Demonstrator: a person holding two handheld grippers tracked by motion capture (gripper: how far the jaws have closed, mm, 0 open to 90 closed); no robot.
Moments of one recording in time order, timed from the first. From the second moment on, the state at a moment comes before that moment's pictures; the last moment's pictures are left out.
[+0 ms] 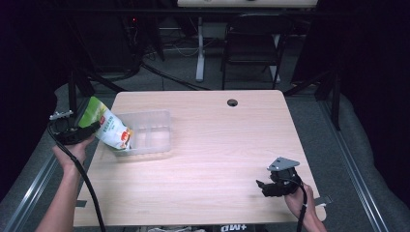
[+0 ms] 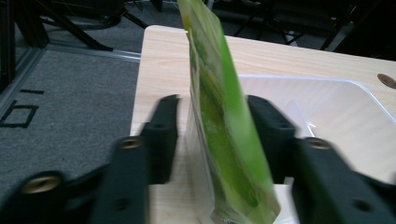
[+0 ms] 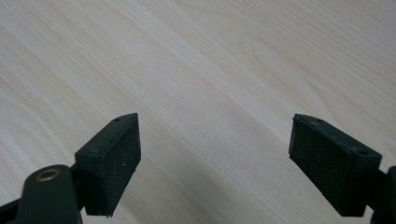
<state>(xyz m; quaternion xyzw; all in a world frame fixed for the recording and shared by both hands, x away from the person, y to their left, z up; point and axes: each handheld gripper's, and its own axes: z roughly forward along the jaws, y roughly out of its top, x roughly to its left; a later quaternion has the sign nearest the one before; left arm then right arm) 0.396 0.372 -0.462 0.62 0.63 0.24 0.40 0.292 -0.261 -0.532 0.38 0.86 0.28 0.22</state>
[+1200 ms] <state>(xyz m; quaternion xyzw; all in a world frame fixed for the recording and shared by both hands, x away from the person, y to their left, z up) 0.249 0.337 -0.420 0.71 0.54 0.25 0.38 0.289 -0.258 -0.531 0.36 0.86 0.27 0.22</state>
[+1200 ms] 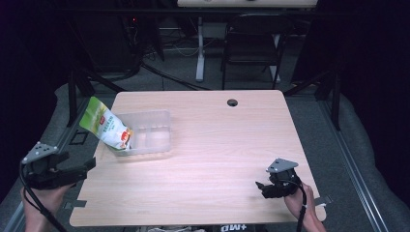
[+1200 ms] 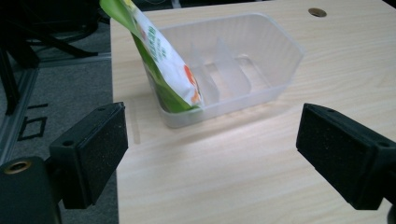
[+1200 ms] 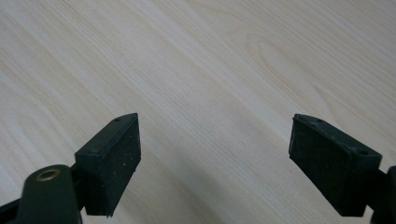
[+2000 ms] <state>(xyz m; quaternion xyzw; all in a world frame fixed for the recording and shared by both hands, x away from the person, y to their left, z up) 0.206 0.284 -0.508 0.76 0.54 0.17 0.33 0.288 -0.257 -0.532 0.36 0.87 0.27 0.22</state>
